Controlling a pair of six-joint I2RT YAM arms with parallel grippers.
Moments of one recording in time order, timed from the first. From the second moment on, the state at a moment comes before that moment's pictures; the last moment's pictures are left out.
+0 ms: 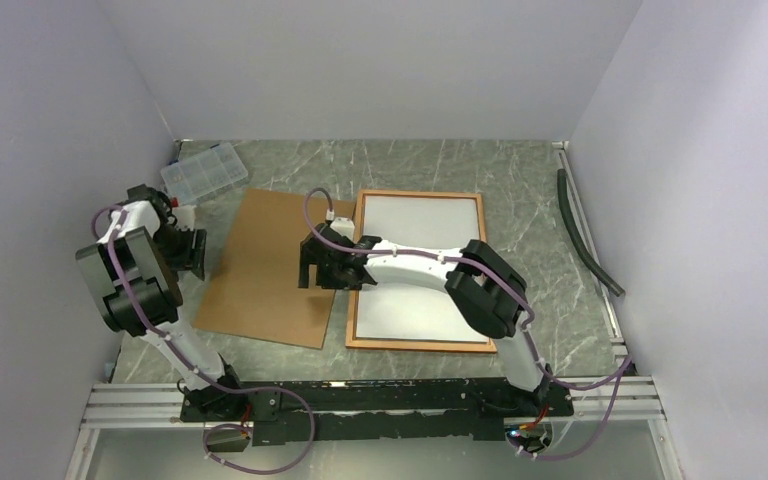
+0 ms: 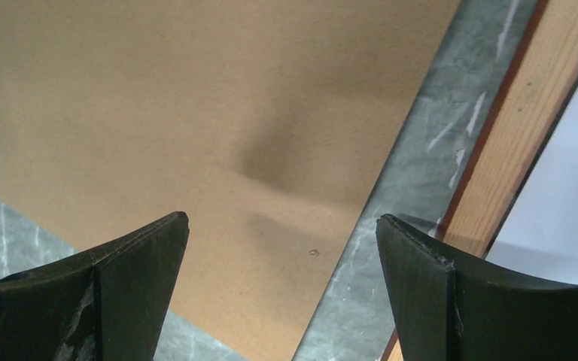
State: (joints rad) left arm 0.48 1.80 1.24 -0.87 0.10 0.44; right arm 1.03 2.07 1.52 -0.39 0.15 0.95
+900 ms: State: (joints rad) left arm 0.30 1.90 1.26 -0.86 0.06 0.35; right arm 0.98 2.15 1.59 -0.36 0.18 1.05
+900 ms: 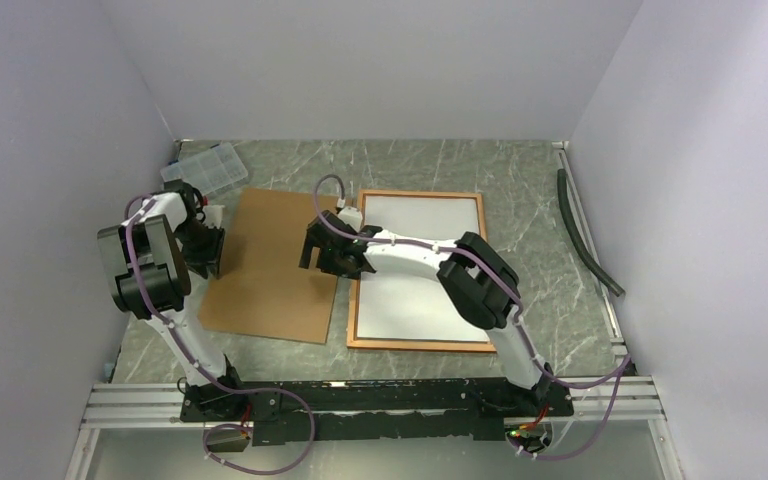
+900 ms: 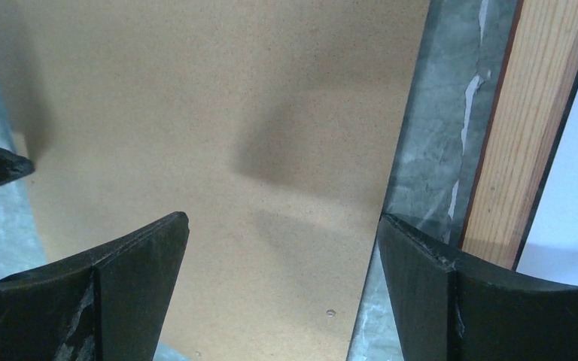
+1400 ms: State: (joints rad) left arm 0.27 1.93 1.30 -0.91 0.07 0.38; right arm 0.95 1.91 1.33 -0.12 0.06 1.17
